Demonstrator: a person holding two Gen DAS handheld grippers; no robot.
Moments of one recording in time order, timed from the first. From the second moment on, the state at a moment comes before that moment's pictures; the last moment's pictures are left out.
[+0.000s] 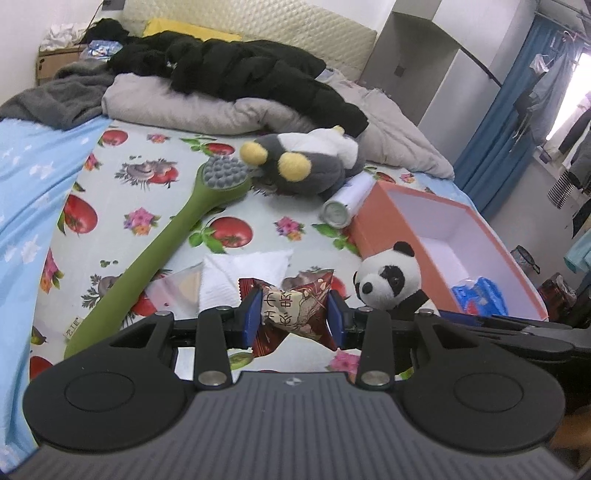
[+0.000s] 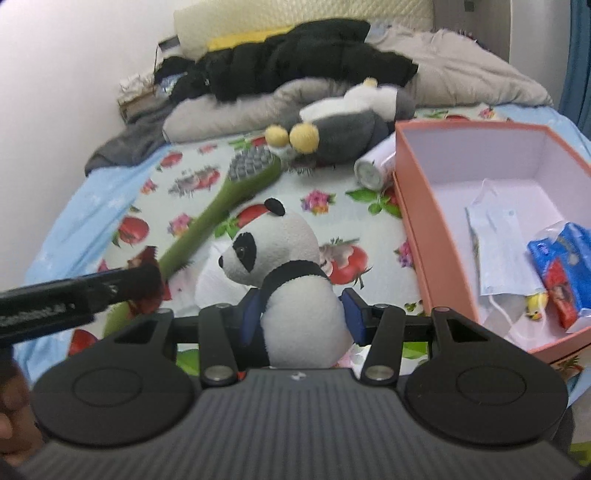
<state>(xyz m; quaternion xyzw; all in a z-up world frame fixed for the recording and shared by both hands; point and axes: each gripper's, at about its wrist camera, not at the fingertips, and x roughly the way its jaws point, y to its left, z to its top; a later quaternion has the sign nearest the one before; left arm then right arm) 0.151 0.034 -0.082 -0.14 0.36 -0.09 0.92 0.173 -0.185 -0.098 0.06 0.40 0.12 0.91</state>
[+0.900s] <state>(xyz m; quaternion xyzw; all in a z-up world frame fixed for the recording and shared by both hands) 0.087 -0.037 -0.005 -0.14 0.30 -0.14 0.93 0.097 -0.266 -0.020 0.10 0.30 0.10 0.94</state>
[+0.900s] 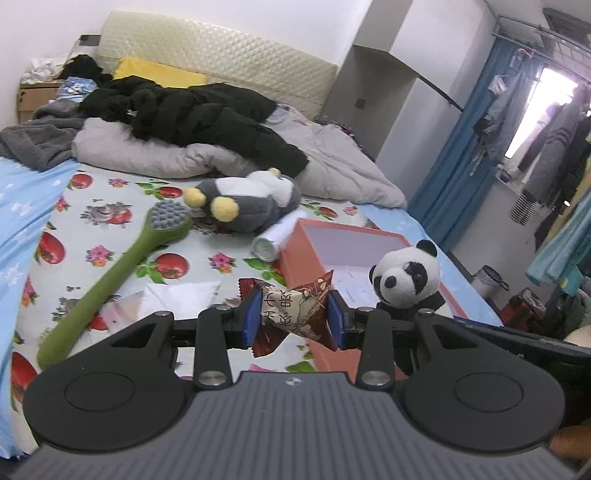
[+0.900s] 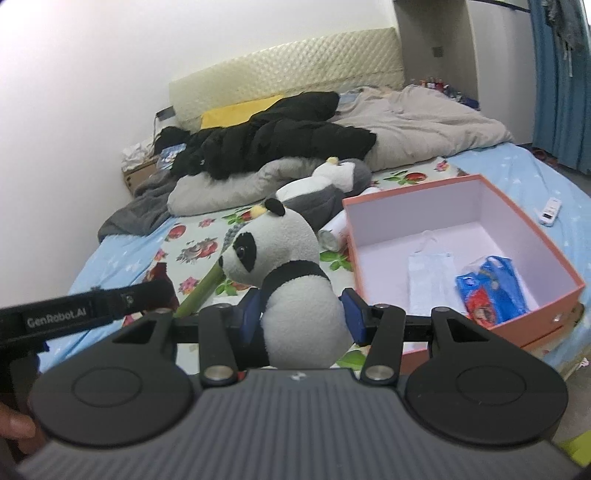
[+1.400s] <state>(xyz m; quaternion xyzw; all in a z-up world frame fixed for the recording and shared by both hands) 0.105 -0.097 -0.001 -0.13 0.32 -0.20 0.92 0.075 -0.326 -0.018 0.12 0.30 0.04 0.95</state>
